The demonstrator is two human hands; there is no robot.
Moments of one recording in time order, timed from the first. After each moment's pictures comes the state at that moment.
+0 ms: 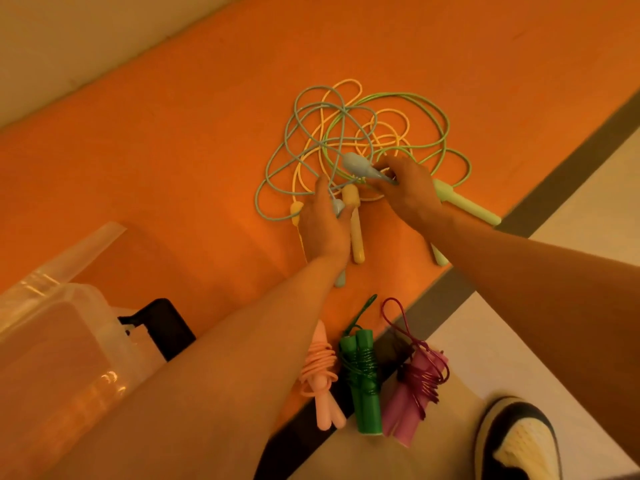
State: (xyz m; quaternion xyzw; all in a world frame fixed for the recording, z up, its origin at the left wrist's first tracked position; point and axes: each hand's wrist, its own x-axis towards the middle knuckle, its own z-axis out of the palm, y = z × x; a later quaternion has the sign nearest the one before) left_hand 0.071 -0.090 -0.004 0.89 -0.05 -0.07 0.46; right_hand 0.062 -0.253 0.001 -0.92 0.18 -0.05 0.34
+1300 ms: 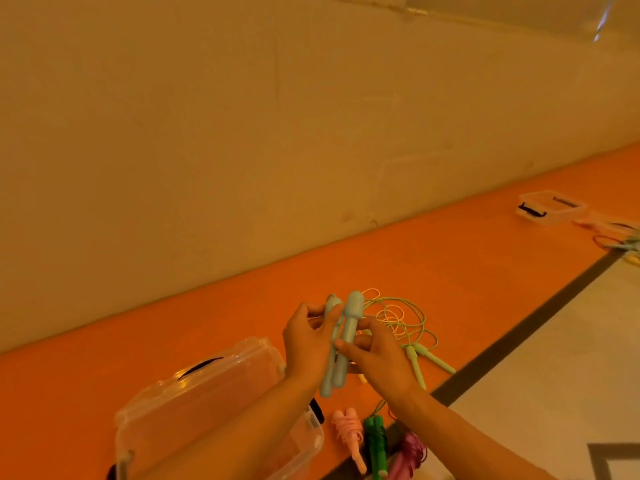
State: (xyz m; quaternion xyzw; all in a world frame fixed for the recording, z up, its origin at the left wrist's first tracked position) left_hand -0.112 0.127 0.381 0.71 -0.03 0.03 0.71; right_hand -0.177 0.020 0.399 -0.72 0.11 -0.03 0.68
